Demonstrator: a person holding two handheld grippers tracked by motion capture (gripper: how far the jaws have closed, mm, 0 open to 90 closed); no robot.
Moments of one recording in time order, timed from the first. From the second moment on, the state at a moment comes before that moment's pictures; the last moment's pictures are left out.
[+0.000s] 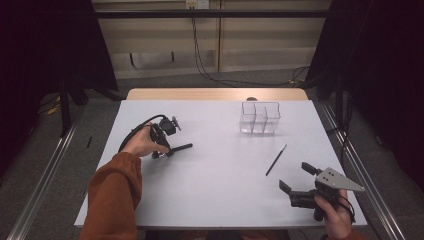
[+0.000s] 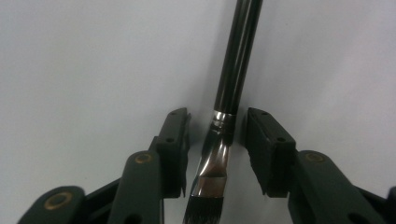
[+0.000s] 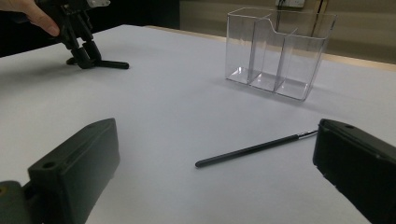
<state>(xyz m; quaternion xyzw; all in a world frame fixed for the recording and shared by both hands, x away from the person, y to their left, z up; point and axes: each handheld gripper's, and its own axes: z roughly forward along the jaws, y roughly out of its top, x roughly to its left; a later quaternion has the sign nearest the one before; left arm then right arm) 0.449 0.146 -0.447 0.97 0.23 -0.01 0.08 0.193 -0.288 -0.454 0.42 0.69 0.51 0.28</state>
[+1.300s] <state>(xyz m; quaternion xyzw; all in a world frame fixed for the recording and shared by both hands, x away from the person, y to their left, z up) 0.445 0.145 -0.440 0.96 0.25 -0.02 0.12 0.192 -0.289 -0.455 0.43 0.69 0.51 0.28</state>
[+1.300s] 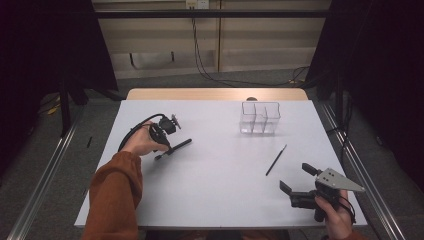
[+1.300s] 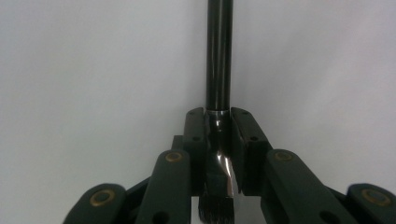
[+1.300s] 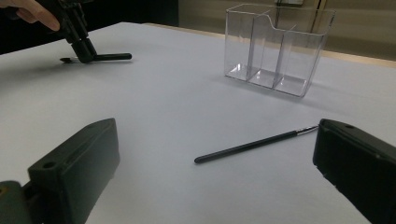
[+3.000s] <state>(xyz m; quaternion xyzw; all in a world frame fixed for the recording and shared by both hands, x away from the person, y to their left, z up) 0.397 0.204 -0.416 0.84 0.34 0.06 0.42 0.193 -0.288 -0.455 0.43 0.69 0.51 0.27</state>
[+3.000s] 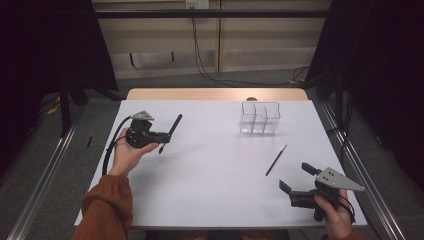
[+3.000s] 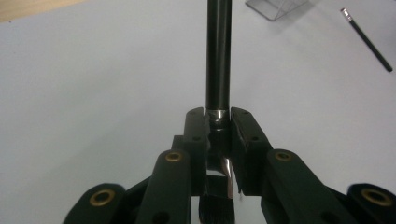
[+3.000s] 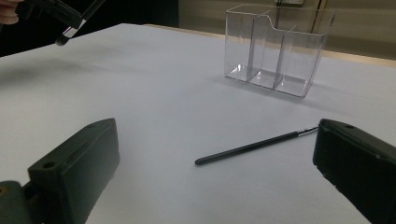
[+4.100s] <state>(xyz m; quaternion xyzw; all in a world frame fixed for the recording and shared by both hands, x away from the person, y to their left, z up) 0.332 0.187 -0.411 0.82 0.28 0.05 0.49 0.193 -0.288 -0.455 0.43 0.69 0.51 0.27</state>
